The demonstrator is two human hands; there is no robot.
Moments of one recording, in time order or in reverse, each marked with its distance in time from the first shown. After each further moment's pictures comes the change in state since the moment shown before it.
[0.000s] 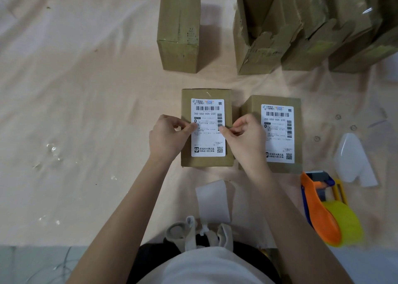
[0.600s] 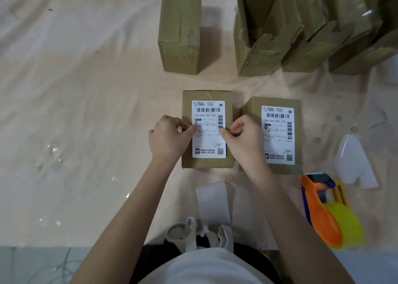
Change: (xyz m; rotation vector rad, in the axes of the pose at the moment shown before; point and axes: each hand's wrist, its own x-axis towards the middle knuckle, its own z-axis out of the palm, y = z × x) left_hand -0.003 0.005 0.000 0.230 0.049 0.023; right_hand 0.001 -0.002 0.000 -0.052 -0.062 -0.020
